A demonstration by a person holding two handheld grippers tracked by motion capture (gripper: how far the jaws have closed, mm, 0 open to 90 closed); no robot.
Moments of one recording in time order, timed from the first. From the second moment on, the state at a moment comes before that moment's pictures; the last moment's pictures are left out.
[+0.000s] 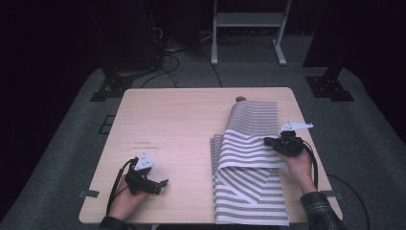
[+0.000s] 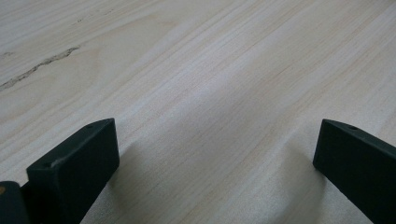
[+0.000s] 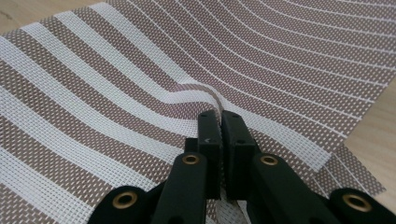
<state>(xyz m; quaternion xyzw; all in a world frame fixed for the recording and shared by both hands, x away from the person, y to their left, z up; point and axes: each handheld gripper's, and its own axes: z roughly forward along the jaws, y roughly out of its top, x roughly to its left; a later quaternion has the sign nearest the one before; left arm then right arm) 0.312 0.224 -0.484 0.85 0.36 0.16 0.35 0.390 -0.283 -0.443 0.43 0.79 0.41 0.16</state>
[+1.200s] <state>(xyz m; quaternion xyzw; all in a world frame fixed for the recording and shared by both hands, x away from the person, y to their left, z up) 0.311 0.224 -0.484 0.85 0.36 0.16 0.35 0.296 -0.257 -0.455 0.37 0.83 0.40 0.12</state>
